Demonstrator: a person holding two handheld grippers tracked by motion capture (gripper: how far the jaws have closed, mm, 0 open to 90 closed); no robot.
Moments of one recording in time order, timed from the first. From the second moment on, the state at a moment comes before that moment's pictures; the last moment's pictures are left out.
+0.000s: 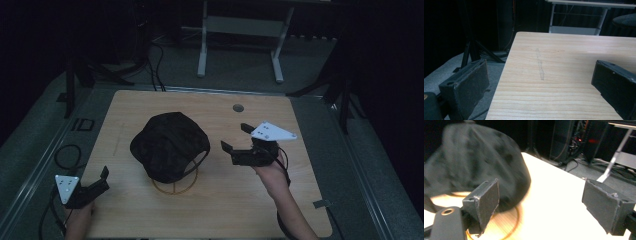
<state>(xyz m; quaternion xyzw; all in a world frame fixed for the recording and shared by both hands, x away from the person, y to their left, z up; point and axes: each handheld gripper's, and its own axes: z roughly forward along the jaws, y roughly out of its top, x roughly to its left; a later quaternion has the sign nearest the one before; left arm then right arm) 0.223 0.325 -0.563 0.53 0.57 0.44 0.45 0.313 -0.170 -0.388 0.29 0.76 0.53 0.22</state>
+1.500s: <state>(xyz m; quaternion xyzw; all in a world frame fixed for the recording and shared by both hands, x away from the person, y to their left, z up) 0.224 0.324 -0.563 0.53 0.57 0.44 0.45 0.303 -0.327 -0.532 0.43 0.74 0.45 0.27</state>
